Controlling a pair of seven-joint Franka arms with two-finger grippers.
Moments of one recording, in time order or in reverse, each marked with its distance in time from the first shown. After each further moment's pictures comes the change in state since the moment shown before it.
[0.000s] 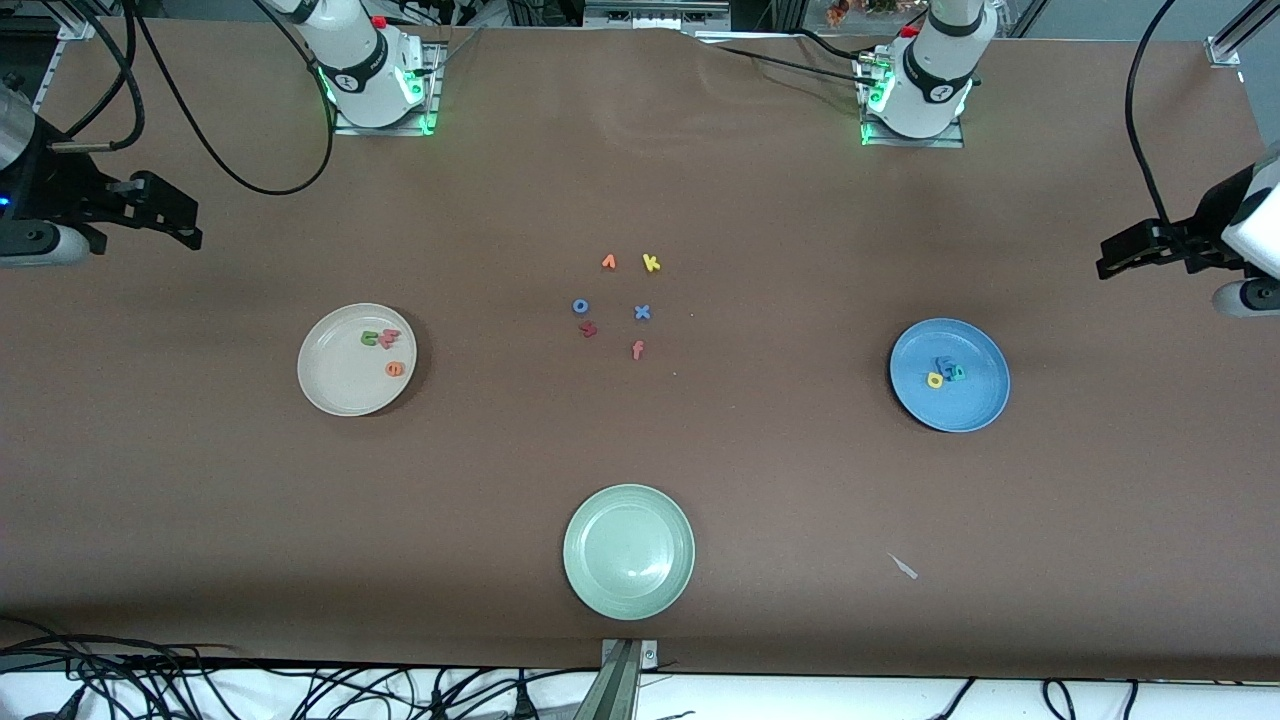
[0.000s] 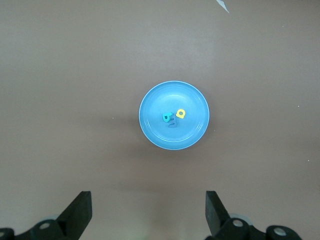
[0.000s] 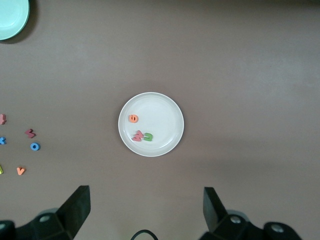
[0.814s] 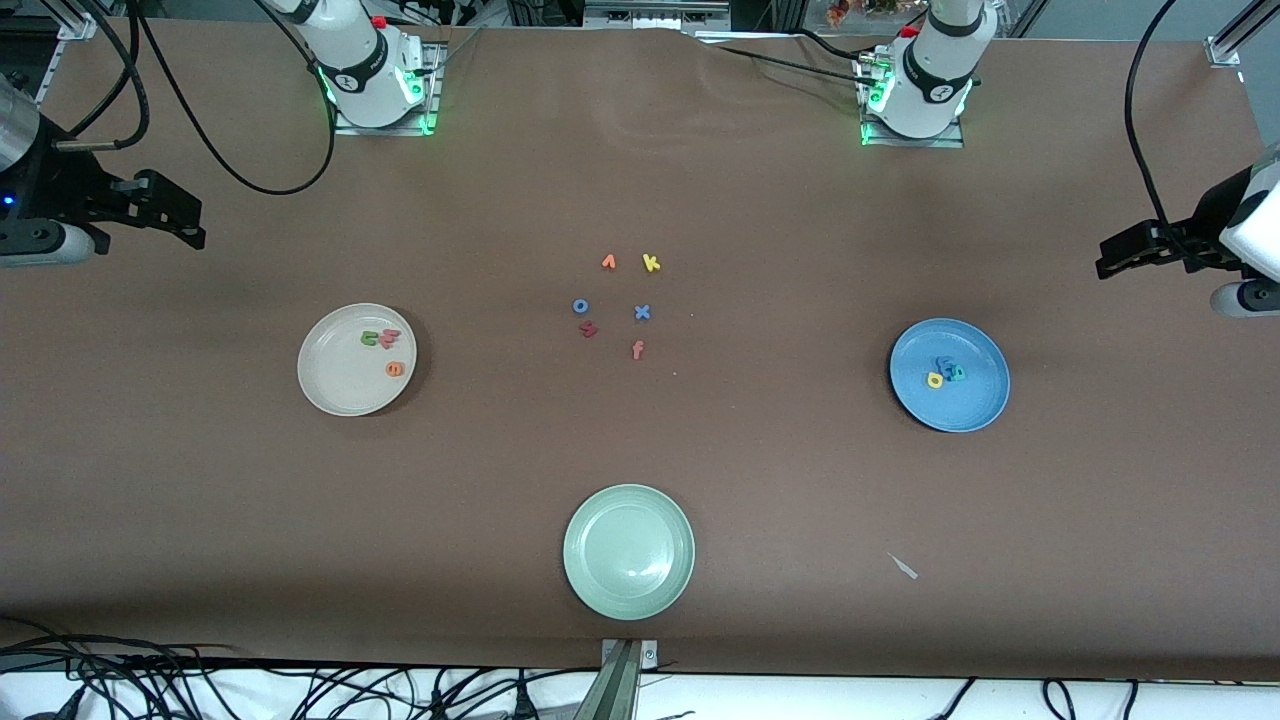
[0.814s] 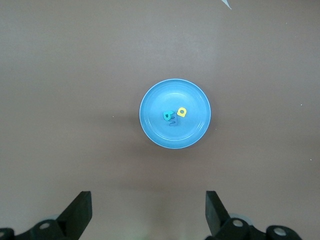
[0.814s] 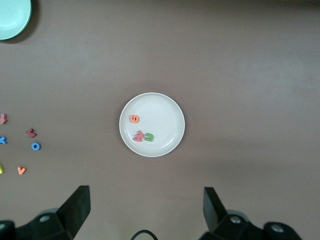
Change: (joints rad) left arm 0.000 0.000 0.002 -0.015 0.000 0.006 0.001; right arm 0.002 0.000 0.001 0.002 0.000 0.000 0.000
